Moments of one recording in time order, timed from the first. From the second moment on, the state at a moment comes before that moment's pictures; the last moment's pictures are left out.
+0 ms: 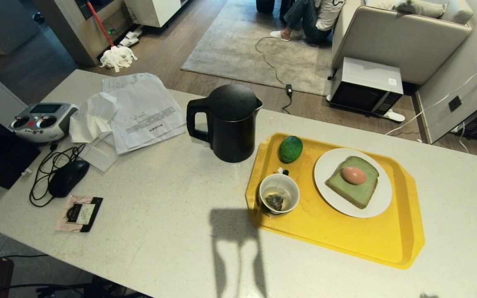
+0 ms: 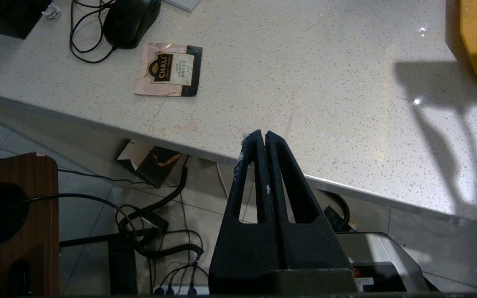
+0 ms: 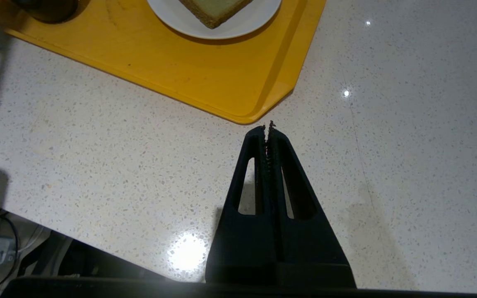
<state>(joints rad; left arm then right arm) 0.00 0.00 0.00 0.00 0.00 0.00 -0.01 0.00 -0.05 0.13 0.01 -0.05</state>
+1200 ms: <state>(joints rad) 0.00 0.00 0.00 0.00 0.00 0.00 -0.01 0.00 -0.05 0.13 0.01 -0.05</state>
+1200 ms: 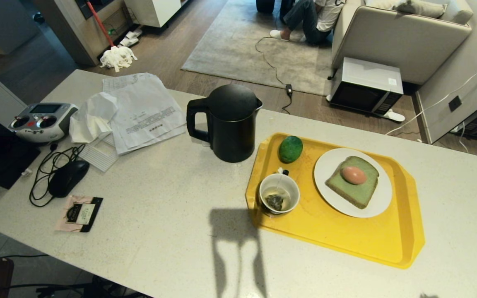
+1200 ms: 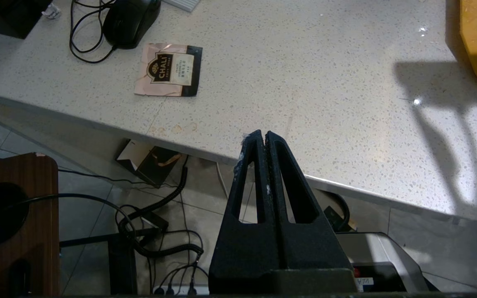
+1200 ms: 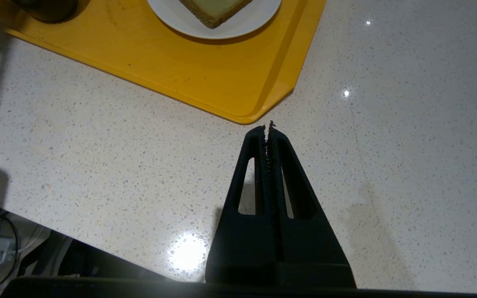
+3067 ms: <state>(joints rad) 0.00 0.00 0.00 0.00 0.00 0.00 -0.01 0.00 -0.05 0.13 0.01 -0.05</state>
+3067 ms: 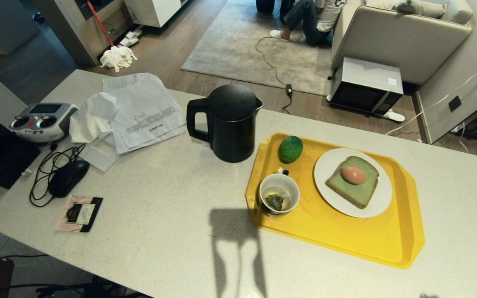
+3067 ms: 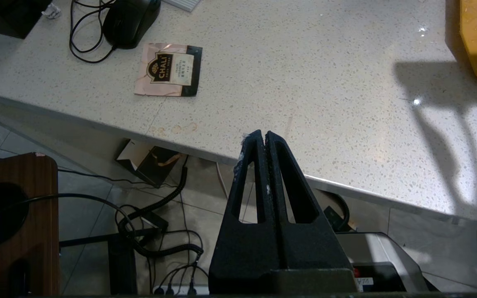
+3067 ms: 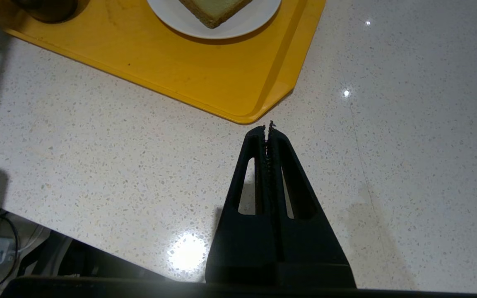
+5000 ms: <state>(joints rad) 0.00 0.00 0.00 0.00 0.00 0.00 -0.01 0.00 -0.05 0.13 0.01 -0.05</state>
